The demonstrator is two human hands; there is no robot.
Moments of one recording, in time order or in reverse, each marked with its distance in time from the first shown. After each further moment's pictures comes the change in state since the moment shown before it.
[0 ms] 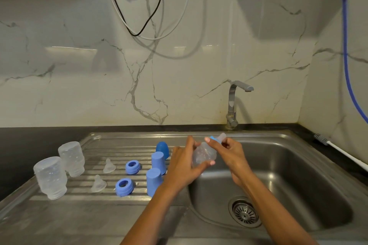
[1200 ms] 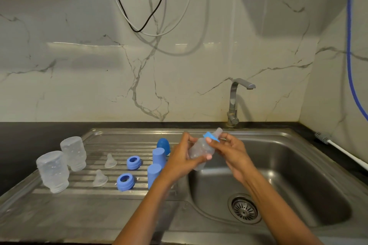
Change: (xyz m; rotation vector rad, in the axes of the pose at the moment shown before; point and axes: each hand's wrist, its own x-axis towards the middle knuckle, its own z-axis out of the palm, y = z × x) left_hand 0.003 -0.001 -0.010 -0.325 -0.109 -0.243; right_hand -0.001 -0.003 -0.004 0.206 -0.114 0.108
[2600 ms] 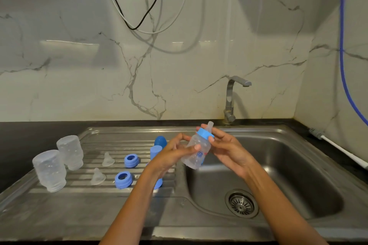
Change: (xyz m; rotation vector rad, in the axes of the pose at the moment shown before) left_hand 0.001 0.007 -0.020 -0.333 -0.168 -0.252; right_hand 0.002 -0.005 -0.012 0.164 -0.386 0.053
